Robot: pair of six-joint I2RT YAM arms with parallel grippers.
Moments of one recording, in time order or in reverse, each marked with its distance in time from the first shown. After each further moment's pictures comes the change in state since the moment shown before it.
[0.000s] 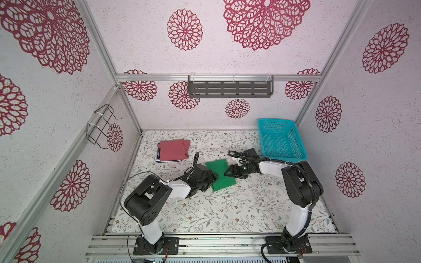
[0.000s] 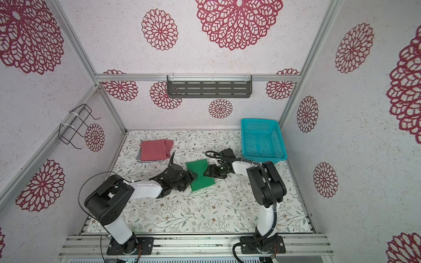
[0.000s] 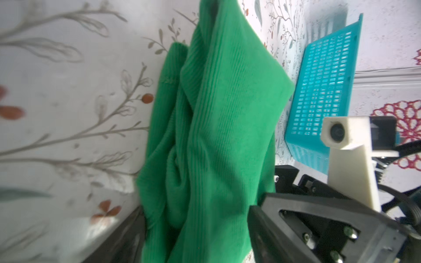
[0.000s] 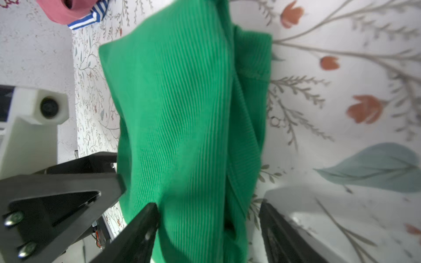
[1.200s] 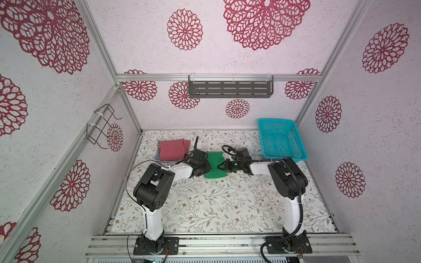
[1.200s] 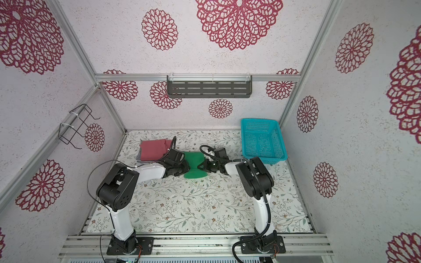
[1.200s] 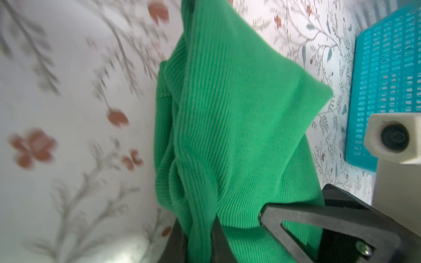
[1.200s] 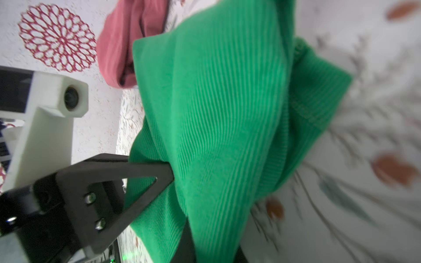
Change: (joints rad) left arm 0.189 0.161 0.423 -0.435 -0.009 0.506; right arm 0.058 0.215 0.105 0.491 -0.019 0.298
